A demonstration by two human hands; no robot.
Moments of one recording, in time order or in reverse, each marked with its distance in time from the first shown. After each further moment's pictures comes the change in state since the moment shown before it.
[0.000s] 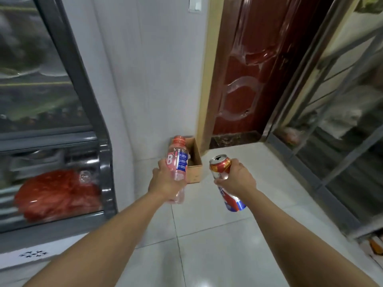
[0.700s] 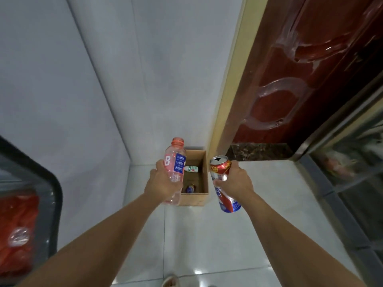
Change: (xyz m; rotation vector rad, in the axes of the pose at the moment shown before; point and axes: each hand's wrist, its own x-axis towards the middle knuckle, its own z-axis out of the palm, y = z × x) left_hand 0.353 0.052 0.061 -0.004 0.044 -0.168; right_hand 0.395 -0.052 0.020 0.022 -0.198 -0.049
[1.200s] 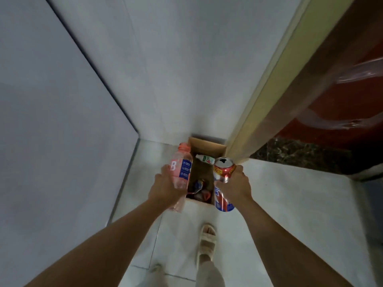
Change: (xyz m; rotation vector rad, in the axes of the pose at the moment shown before) left_hand 0.203 0.009 0.125 0.052 -0.024 -0.358; right_hand 0.295 0.027 0.068 0.083 -0.276 -0.008
